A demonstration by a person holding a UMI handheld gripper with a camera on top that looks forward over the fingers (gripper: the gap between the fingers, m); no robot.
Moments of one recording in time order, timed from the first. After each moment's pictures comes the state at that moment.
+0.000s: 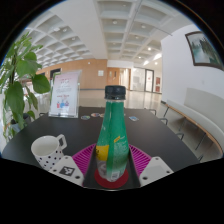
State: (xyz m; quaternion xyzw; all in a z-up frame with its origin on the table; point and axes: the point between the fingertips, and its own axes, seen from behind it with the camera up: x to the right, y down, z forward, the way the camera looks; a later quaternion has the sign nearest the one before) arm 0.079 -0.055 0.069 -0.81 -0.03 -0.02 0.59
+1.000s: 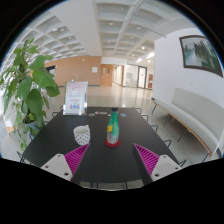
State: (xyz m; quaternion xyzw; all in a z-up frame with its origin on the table) arm 0.055 -0.338 0.186 -0.82 0.00 -0.05 0.57
